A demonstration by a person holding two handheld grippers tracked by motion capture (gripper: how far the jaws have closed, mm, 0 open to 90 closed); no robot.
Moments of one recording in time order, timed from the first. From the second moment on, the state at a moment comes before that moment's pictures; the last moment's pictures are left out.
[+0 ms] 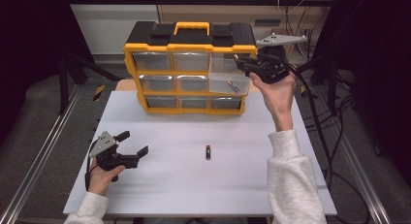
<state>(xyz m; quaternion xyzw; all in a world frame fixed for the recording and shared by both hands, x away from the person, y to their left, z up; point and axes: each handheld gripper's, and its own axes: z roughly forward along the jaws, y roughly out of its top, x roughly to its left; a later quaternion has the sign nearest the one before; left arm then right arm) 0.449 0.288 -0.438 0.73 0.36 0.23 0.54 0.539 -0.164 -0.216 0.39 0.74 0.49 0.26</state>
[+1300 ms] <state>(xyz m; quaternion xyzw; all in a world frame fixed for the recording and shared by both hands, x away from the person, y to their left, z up) 0.449 0.289 -0.437 0.73 0.36 0.23 0.54 0.530 -0.178 -0.234 0.39 0.69 0.53 0.30</state>
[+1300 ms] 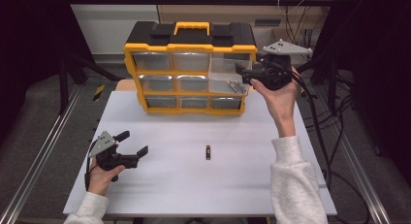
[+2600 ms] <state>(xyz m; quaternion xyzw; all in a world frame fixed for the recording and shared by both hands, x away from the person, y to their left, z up) 0.448 0.287 -0.437 0.73 0.36 0.23 0.54 0.477 -0.146 -0.390 0.41 0.74 0.50 0.20</state>
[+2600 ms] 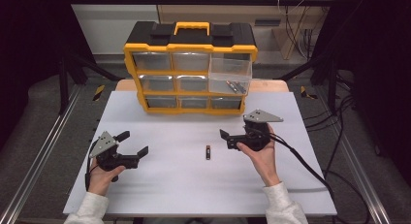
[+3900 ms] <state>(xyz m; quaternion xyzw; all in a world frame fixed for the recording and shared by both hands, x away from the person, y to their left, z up) 0.449 0.286 -0.438 0.73 0.36 0.23 0.53 0.494 -0.081 -0.481 0.40 0.82 0.39 0.13</state>
